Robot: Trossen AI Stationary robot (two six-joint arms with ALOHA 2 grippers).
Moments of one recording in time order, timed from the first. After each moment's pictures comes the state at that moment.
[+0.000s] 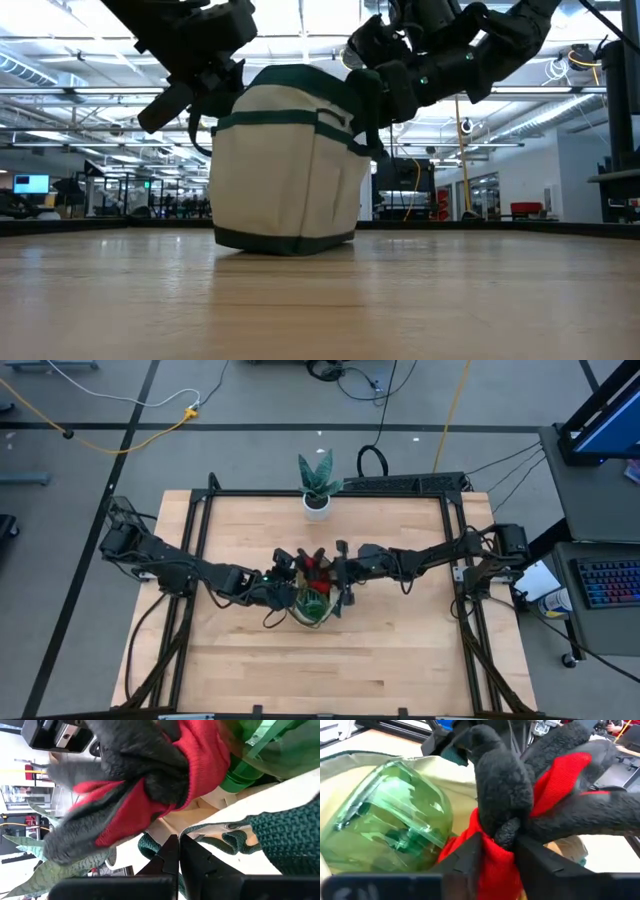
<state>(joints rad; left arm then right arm) -0.26 1.49 0.93 -0.34 -0.73 0.57 -0.03 1.68 0.79 0.57 -0.09 -0.27</state>
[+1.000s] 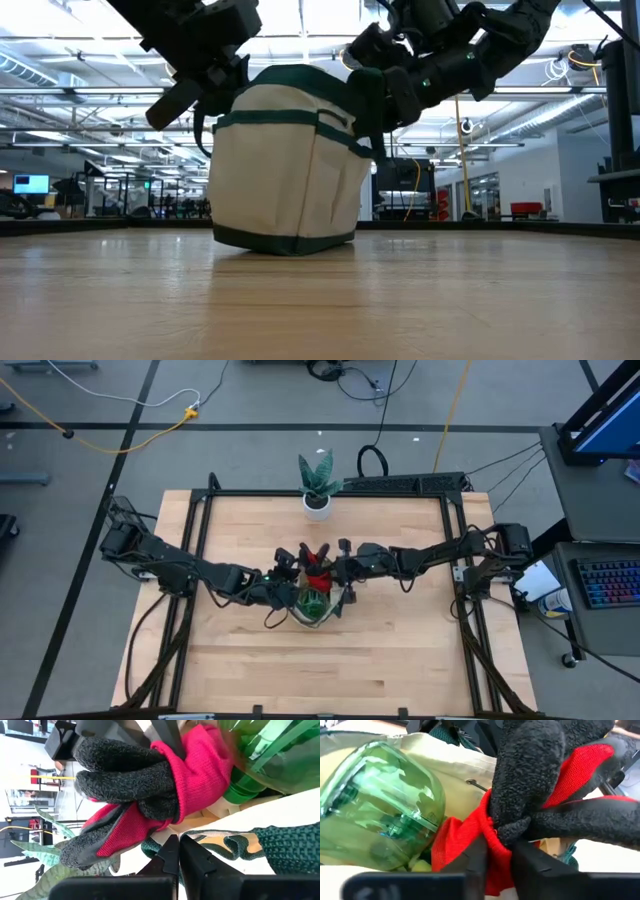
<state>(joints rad) -0.25 1.49 0.93 -0.28 -0.72 0.61 -0.04 1.66 0.79 0.48 -0.06 -0.24</state>
